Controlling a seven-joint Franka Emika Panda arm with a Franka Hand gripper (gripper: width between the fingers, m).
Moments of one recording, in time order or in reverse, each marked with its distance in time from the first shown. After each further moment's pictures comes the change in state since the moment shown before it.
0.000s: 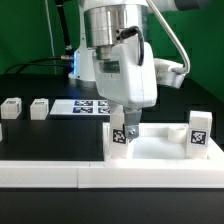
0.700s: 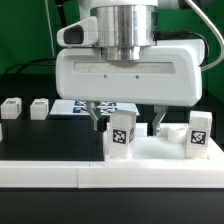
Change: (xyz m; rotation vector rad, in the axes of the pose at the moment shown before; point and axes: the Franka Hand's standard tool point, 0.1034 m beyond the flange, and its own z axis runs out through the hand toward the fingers) arm 0.001 -0.010 0.001 -0.084 -0.028 -0.815
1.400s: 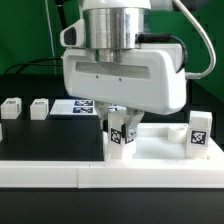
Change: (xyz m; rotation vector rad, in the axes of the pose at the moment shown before) arm -0.001 0.011 0.001 -0.025 -0.007 0.668
